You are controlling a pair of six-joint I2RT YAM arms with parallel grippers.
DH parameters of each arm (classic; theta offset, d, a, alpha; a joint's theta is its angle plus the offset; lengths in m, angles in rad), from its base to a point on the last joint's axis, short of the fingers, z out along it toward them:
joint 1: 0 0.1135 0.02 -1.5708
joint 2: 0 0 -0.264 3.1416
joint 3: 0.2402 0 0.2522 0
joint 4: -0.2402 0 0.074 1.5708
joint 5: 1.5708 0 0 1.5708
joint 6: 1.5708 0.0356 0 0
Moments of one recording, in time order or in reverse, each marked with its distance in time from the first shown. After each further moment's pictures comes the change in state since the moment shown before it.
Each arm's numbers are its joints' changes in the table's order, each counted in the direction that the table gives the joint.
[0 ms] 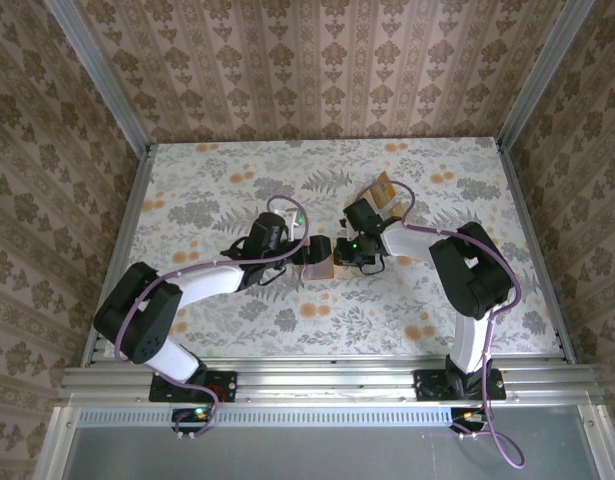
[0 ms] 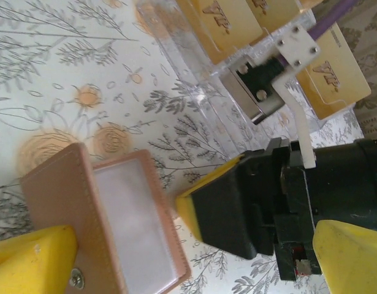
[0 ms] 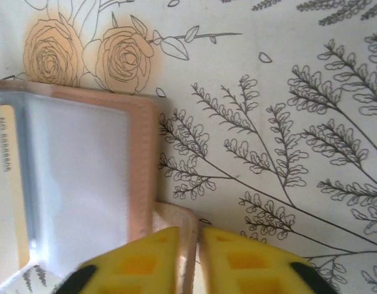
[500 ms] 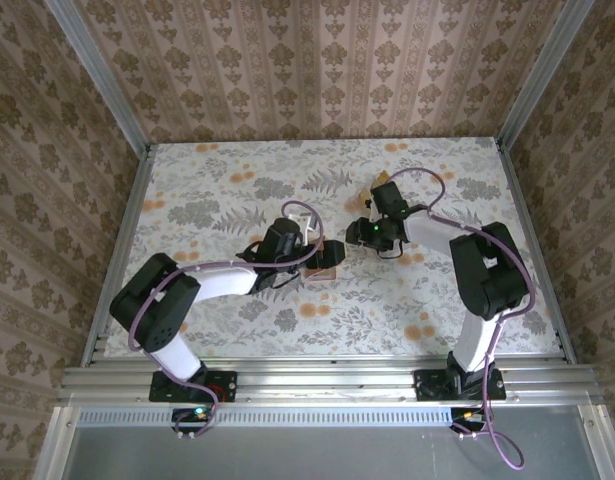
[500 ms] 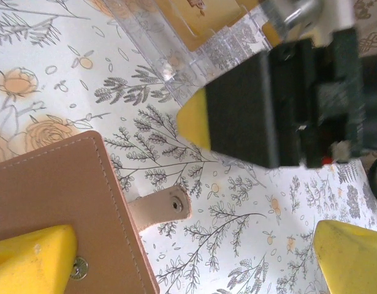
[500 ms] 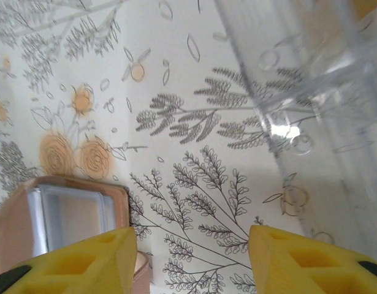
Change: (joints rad) left arm -0.077 0.095 0.012 0.119 -0.017 -0.050; right arm -0.166 -0.072 0.009 0.000 -0.022 0.021
